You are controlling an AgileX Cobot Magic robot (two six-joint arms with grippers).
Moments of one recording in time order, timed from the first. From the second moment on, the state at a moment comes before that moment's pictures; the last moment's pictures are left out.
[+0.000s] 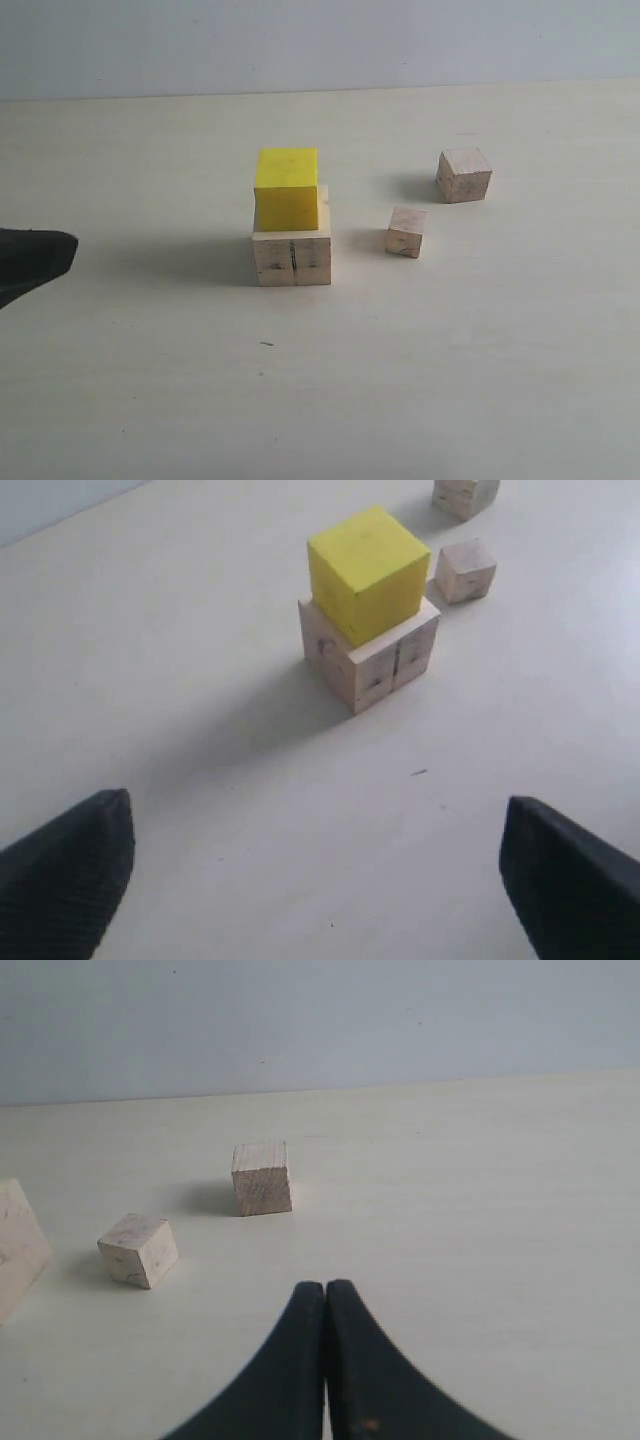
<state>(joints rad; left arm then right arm) -0.77 0.74 -0.67 0.22 0.70 -0.20 0.11 0.01 0.00 -0.03 0.35 0.10</state>
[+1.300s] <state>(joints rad) -0.77 0.18 -0.47 0.11 0.66 -0.11 0.11 0.55 -0.35 -0.03 0.35 0.10</state>
